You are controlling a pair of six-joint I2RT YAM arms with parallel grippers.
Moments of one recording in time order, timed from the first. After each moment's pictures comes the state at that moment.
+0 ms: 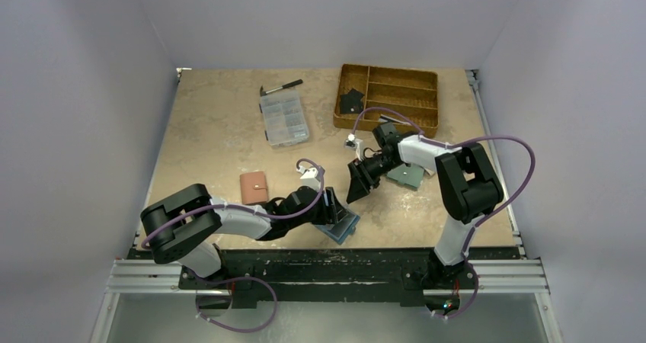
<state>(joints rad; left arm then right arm) -1.04 1.55 0.49 0.50 -0.14 -0.93 0.39 1.81 1.05 -0.63 -0.93 -0.31</state>
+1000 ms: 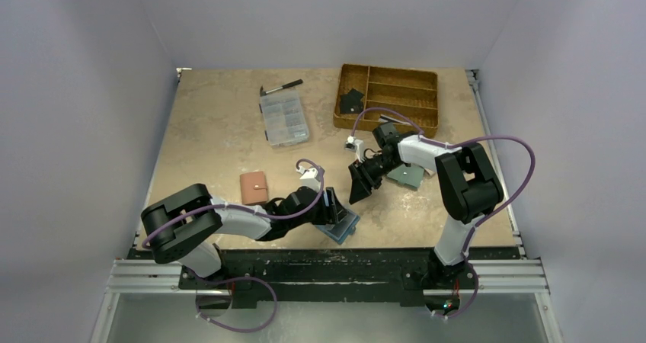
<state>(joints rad) -1.04 1.55 0.48 0.51 -0.14 -0.93 0.39 1.81 1.05 -0.64 -0.85 -0.35</state>
